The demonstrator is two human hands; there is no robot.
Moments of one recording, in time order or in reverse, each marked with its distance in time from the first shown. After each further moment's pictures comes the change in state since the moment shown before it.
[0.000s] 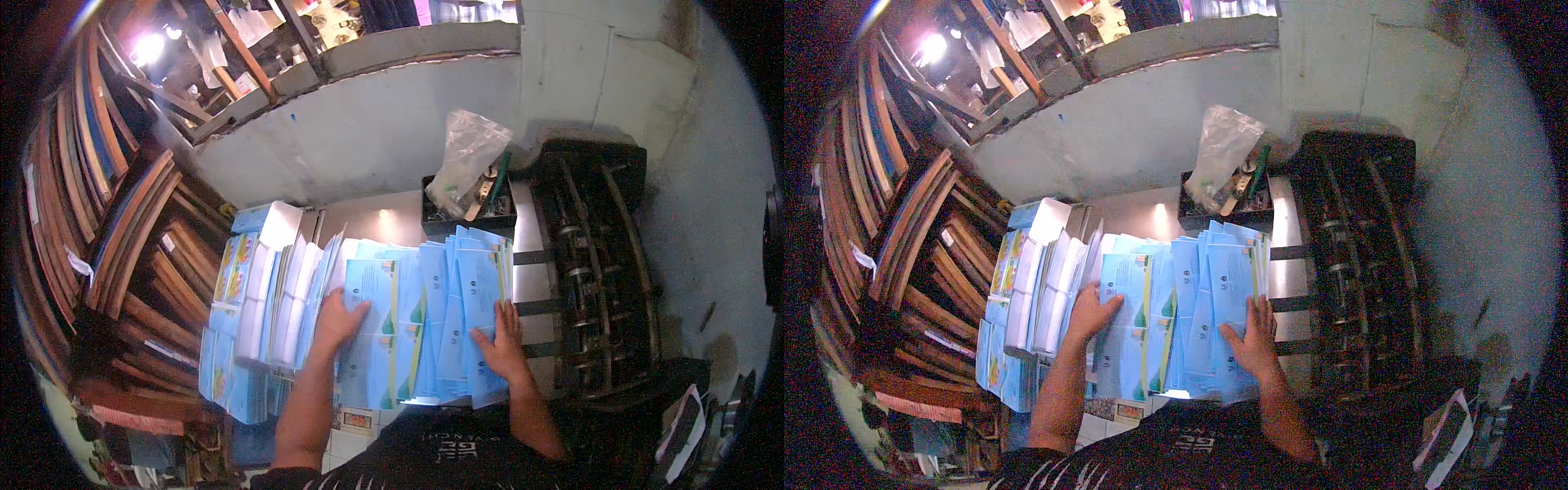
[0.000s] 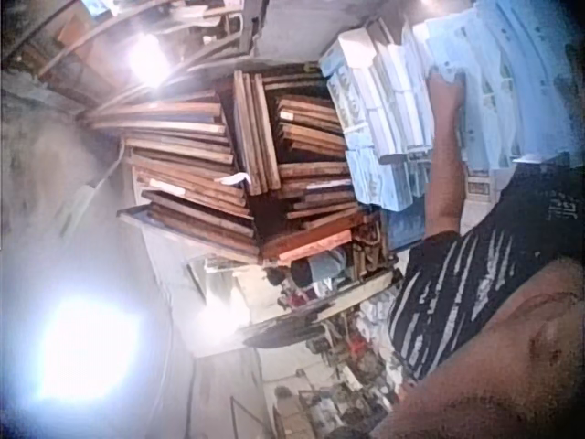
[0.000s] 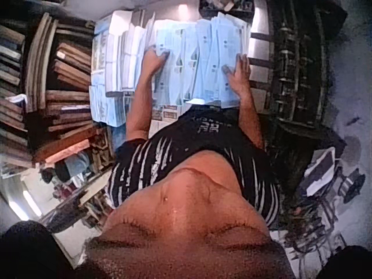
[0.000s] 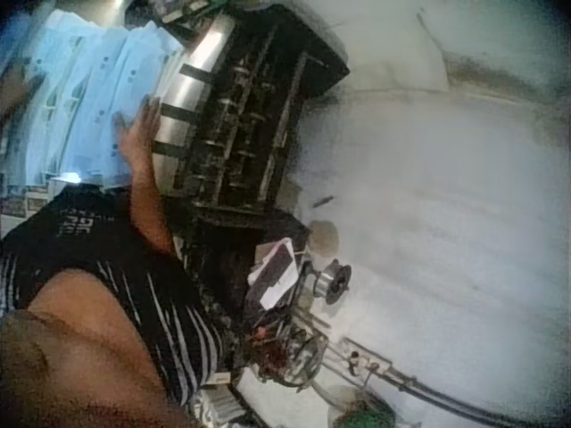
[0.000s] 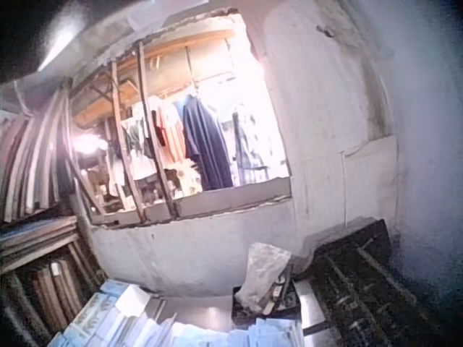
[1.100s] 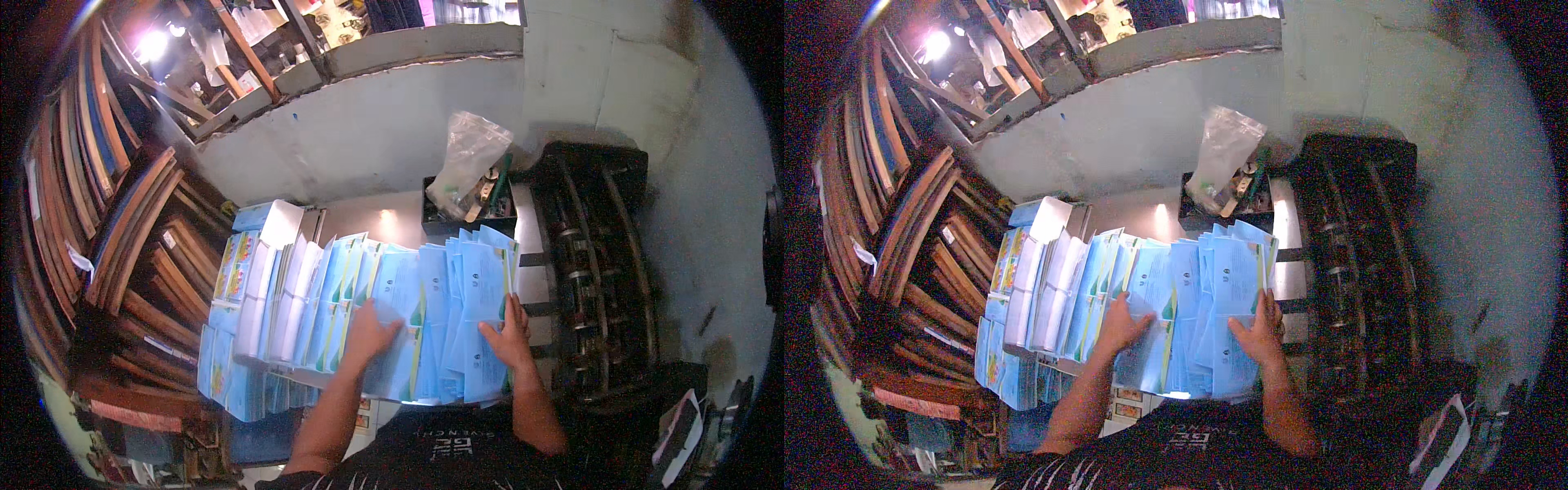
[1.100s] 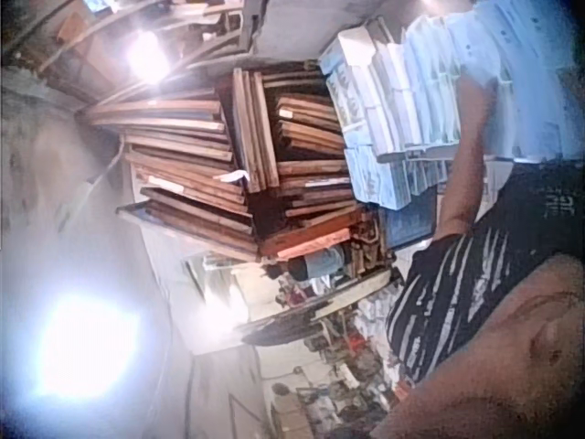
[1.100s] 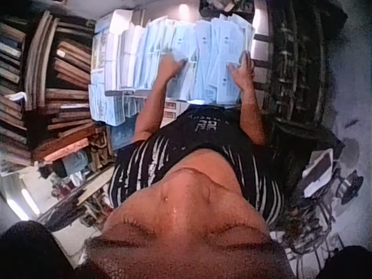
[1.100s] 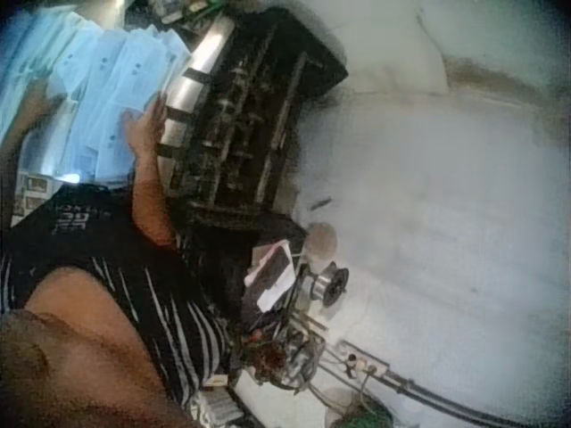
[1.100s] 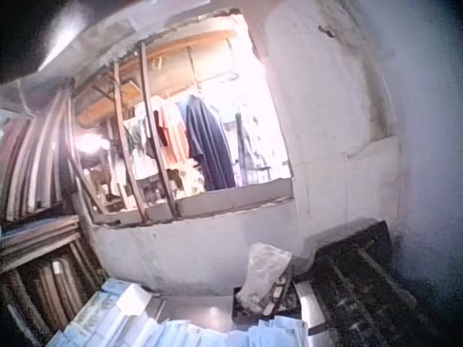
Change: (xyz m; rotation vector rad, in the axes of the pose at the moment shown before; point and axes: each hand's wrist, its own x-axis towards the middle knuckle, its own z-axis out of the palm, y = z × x) left_hand -0.038 0.025 0.055 0.218 0.040 0.141; right_hand 0.016 0.002 -0.016 0.030 0.000 0.142
